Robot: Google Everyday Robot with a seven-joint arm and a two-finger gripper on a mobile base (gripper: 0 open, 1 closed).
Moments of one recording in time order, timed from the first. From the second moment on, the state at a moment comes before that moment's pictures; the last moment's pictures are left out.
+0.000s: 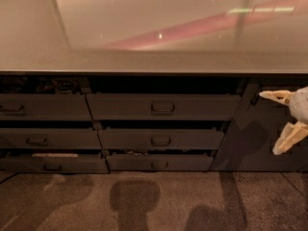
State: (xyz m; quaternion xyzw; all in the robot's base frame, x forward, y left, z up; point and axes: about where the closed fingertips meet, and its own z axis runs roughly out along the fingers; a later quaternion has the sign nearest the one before) arm 0.509 -0.344 0.773 -0.68 0.67 0.08 0.29
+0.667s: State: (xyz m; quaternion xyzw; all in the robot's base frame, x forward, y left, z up) arm 0.544 -0.353 0.779 -0.66 0.69 0.09 0.28
